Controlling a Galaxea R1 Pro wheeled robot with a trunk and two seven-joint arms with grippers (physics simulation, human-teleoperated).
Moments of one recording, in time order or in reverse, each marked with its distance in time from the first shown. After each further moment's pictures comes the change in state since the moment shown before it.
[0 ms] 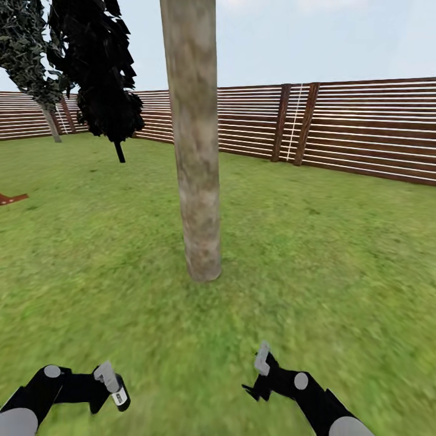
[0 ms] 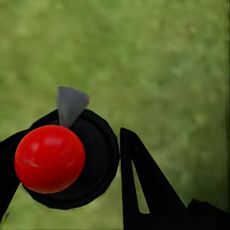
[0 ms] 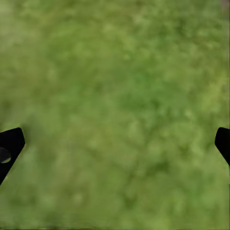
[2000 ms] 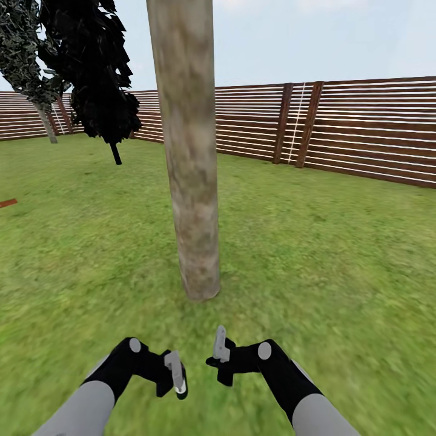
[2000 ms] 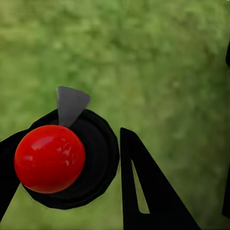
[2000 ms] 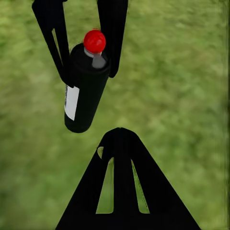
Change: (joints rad) left arm -0.071 -0.290 -0.317 -0.059 -0.089 0.055 0.003; right arm -0.046 0.145 0.144 -0.215 0.023 0.042 0.347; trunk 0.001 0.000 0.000
